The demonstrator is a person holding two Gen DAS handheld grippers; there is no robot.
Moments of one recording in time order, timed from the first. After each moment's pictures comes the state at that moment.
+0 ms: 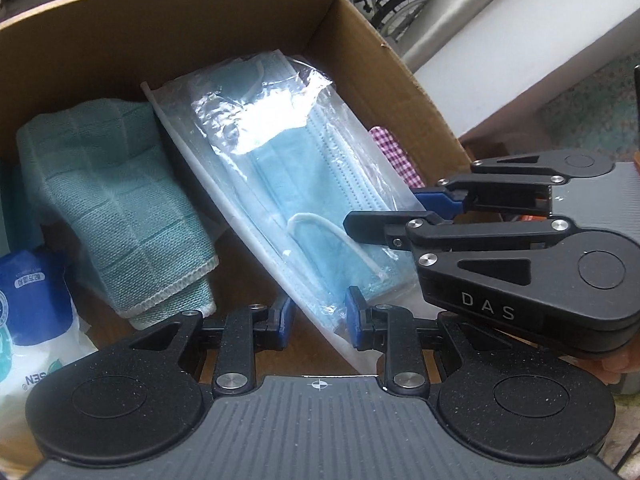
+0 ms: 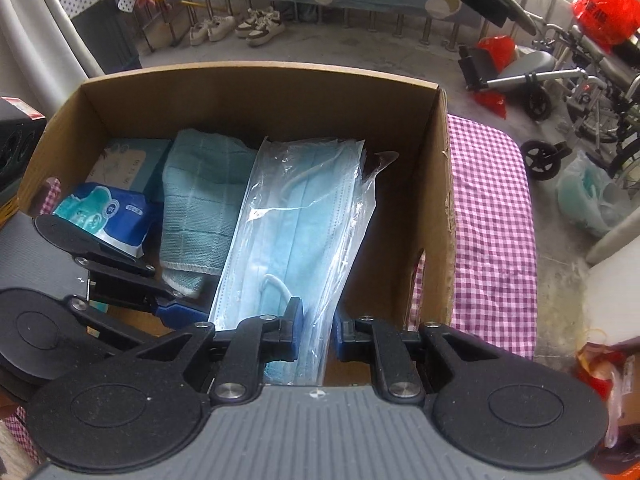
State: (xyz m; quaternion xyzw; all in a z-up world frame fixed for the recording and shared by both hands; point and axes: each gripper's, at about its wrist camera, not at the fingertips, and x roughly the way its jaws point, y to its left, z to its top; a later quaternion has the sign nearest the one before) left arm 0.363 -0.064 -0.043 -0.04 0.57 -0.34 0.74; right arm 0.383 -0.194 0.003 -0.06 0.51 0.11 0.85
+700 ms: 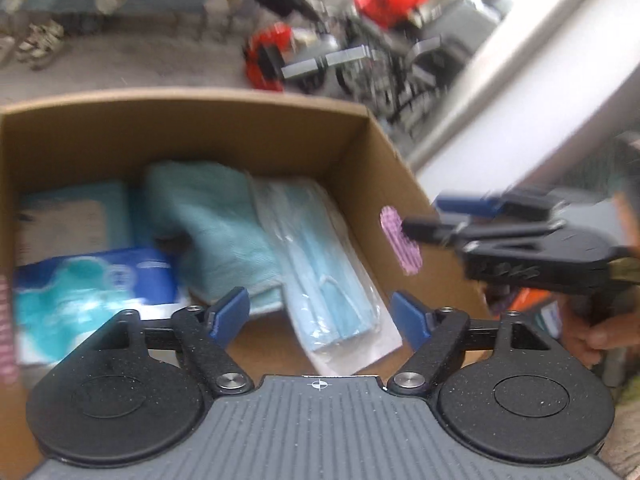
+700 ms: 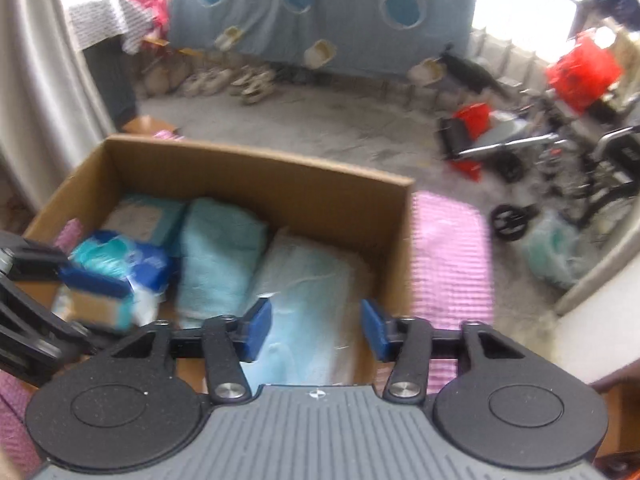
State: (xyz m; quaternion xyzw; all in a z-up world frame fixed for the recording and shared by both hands) left arm 0.322 0.013 0.008 -0.10 0.48 -0.30 0.81; right arm 0.357 -0.184 0.059 -0.08 0.43 0.12 0.89
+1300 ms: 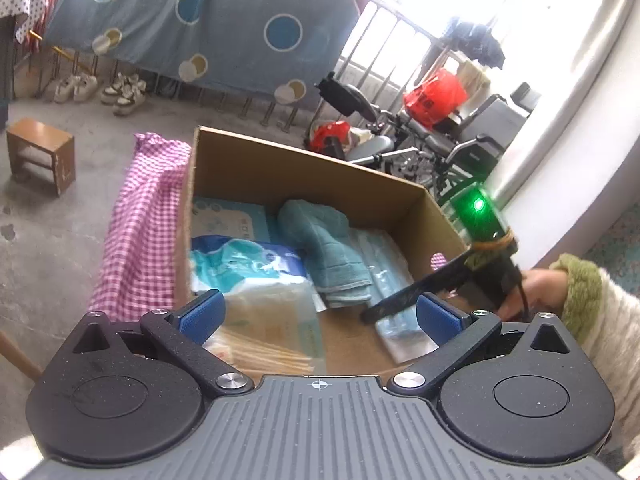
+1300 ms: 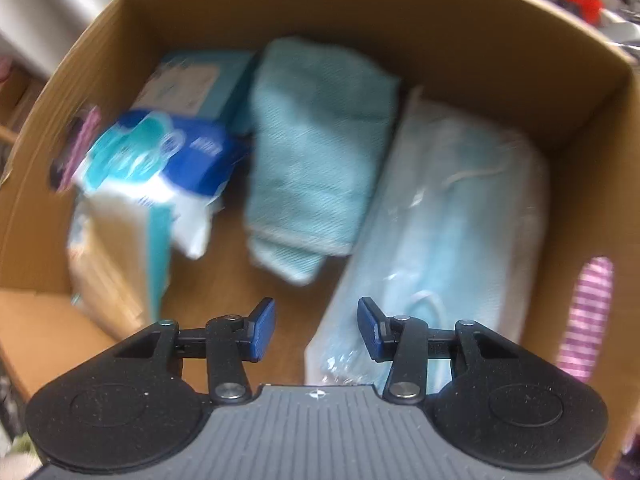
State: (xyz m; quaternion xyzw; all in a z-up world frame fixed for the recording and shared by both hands) left arm 0.221 0.130 0.032 -0.16 0.36 -0.21 0.90; right arm 0.413 -0.117 -0.045 -0.07 0.61 0.18 0.77
